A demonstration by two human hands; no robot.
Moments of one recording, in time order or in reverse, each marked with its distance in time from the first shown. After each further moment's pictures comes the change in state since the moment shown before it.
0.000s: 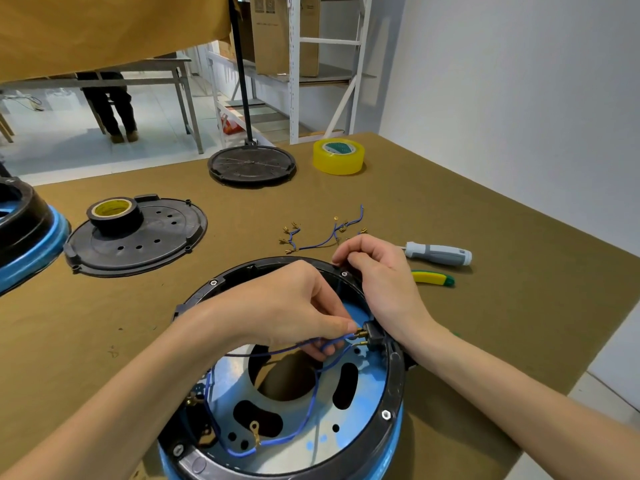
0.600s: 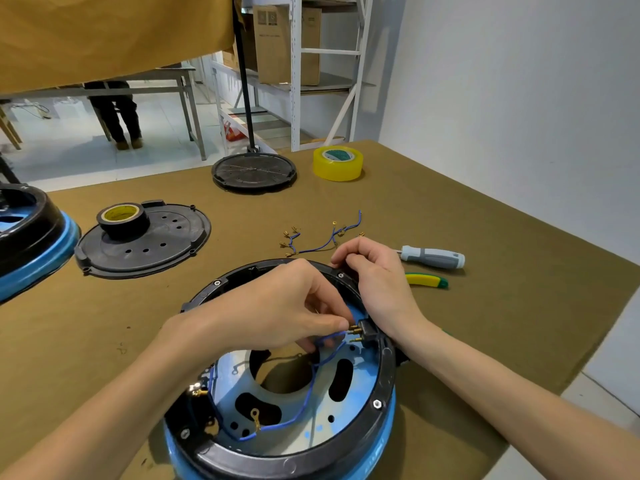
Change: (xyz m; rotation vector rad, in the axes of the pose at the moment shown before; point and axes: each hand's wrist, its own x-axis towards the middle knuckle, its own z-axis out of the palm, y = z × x) left_hand -0.008 -0.004 -0.001 0.154 0.098 0.138; right_hand -0.004 -0.009 0.001 0.048 0.010 0.019
